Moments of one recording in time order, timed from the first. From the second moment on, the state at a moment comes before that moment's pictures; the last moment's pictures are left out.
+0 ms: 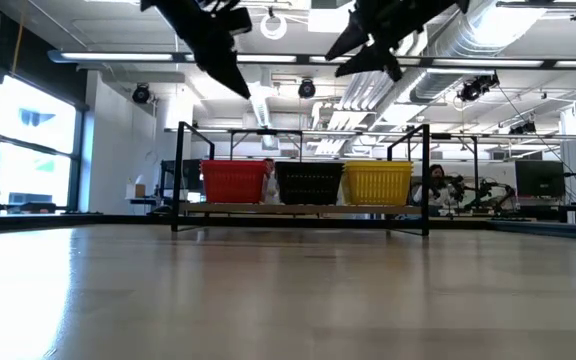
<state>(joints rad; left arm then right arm) 0.55 1.43 1.26 -0.59 -0.07 0.41 -0.34 1.31 1.14 -0.28 0.02 0.40</state>
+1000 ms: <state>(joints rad) 0.55 1.22 1.27 -0.59 -0.32 0.33 -0.24 1.72 1.14 -0.19 -0.01 0.48</state>
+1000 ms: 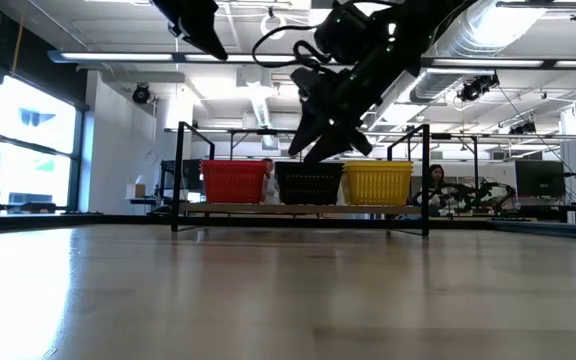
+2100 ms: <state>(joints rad) 0.55 1.22 1.27 -0.67 -0.30 0.37 -0.24 1.71 1.14 -0.12 0.10 0.62</state>
